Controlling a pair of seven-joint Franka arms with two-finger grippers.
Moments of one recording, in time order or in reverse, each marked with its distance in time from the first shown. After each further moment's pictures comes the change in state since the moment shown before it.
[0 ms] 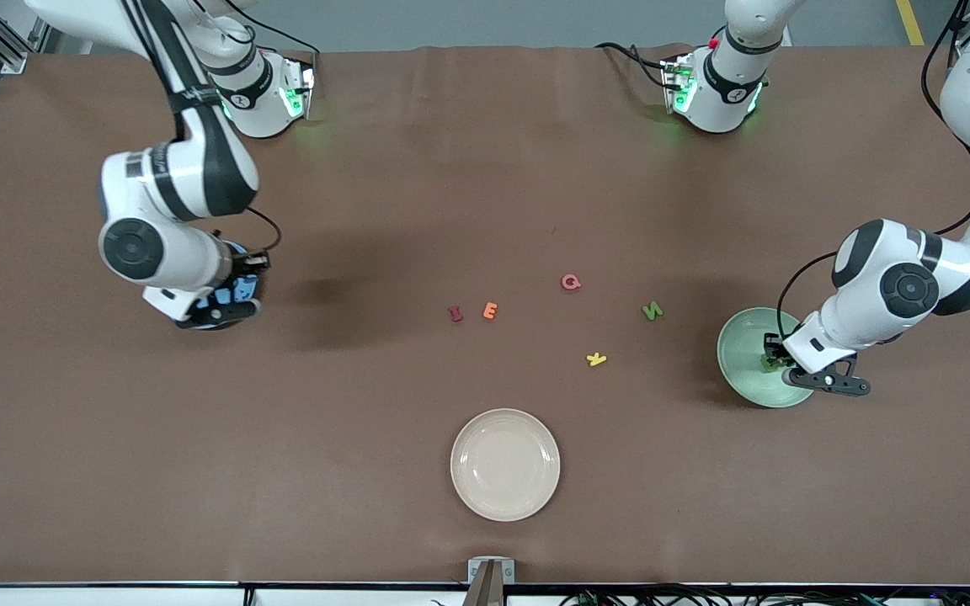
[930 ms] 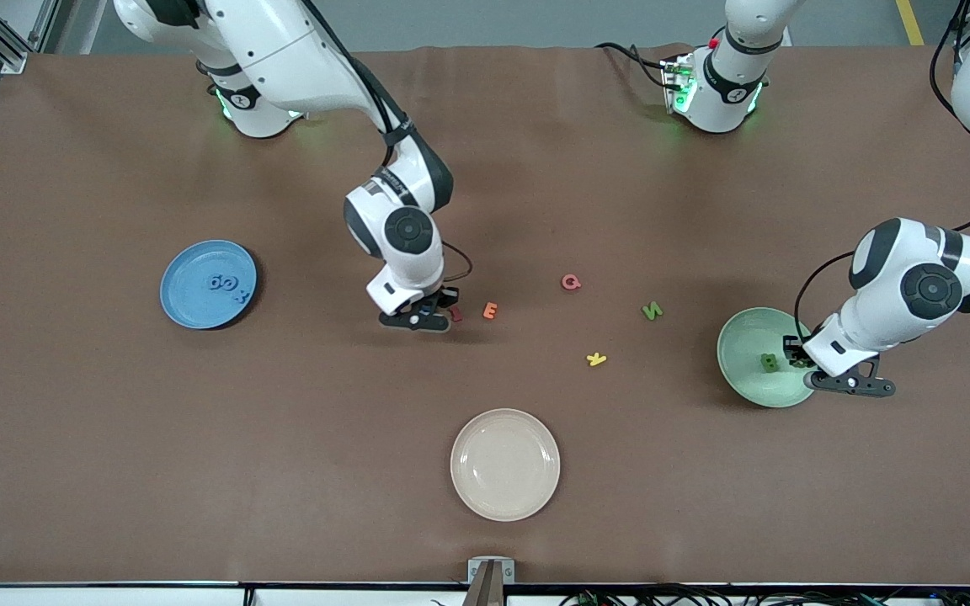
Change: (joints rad) left arm 0.015 -0.027 0.016 0.020 0.000 -0.029 0.000; right arm 0.472 0.463 0.012 0.306 0.033 0.396 0.751
